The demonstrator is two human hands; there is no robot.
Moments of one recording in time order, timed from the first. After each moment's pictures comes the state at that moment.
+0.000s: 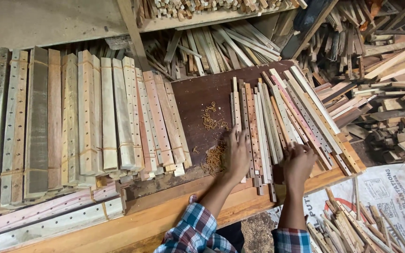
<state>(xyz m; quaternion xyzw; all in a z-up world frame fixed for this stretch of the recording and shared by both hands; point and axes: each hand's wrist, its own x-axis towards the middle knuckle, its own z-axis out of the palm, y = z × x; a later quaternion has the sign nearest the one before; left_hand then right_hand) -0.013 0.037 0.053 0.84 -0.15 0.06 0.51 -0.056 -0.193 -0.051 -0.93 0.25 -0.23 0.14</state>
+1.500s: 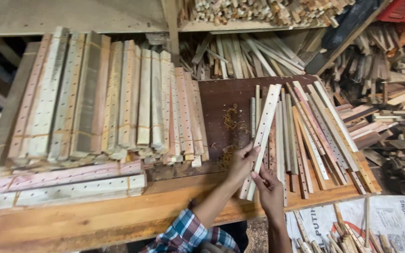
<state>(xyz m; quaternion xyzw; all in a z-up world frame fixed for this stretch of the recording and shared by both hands) -0.038 0.088 0.082 0.62 0.08 -0.20 0.76 -0.117 -0.007 0.070 -0.76 0.21 -0.02 0.61</state>
